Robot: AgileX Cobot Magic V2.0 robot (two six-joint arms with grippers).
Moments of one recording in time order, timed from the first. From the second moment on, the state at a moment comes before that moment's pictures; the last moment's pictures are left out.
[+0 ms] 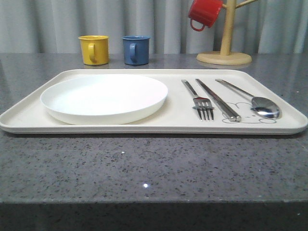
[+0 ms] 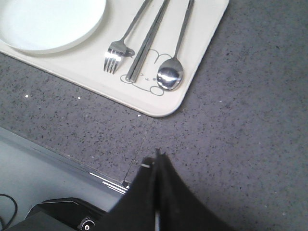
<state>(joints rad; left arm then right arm) -0.04 -0.01 0.01 -0.01 0.03 0.07 0.34 0.56 -0.87 0.07 1.09 0.00</state>
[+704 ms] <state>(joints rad) -0.04 -0.01 0.01 -0.01 0.03 0.07 0.08 0.28 -0.38 0.05 0.46 -0.01</state>
